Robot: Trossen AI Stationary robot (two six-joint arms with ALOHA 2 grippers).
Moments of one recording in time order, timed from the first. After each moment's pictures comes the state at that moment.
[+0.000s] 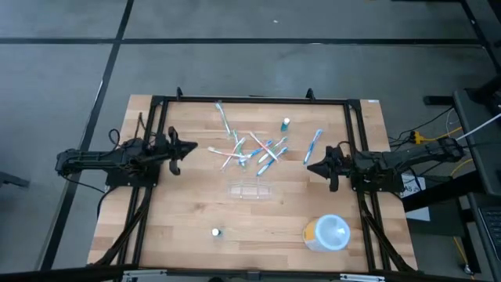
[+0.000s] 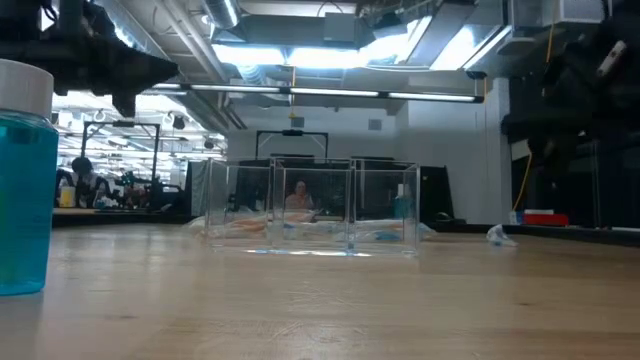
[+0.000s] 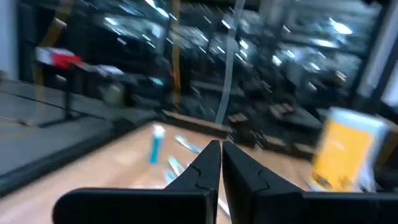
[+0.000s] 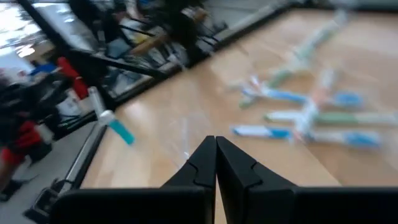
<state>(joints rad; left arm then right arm) 0.06 0.07 0.01 0.23 -0.24 -0.17 0.24 0.35 0.02 0.17 0.23 0.52</state>
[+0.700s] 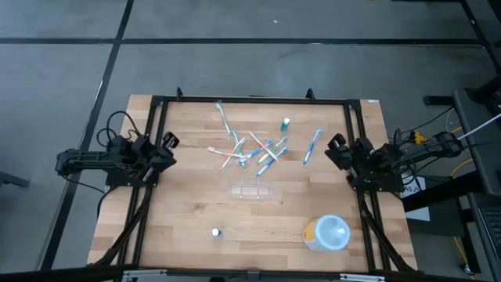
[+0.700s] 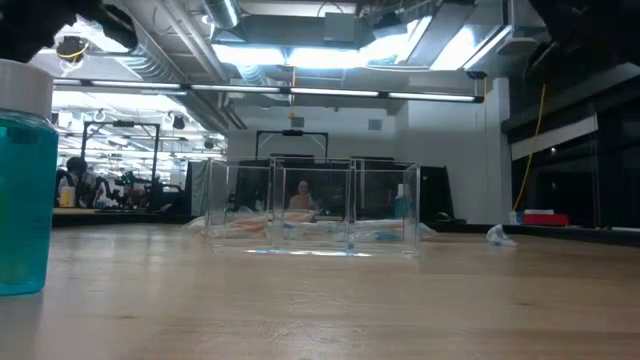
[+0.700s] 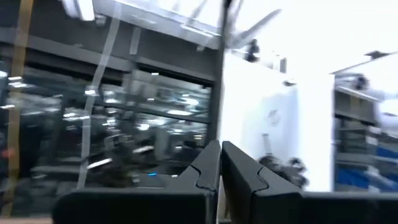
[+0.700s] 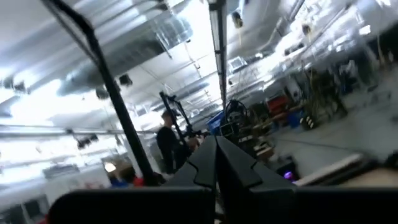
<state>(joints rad) 0.06 0.07 0.01 0.66 0.35 -0.33 0.30 0.39 0.02 0.89 0.28 0.38</state>
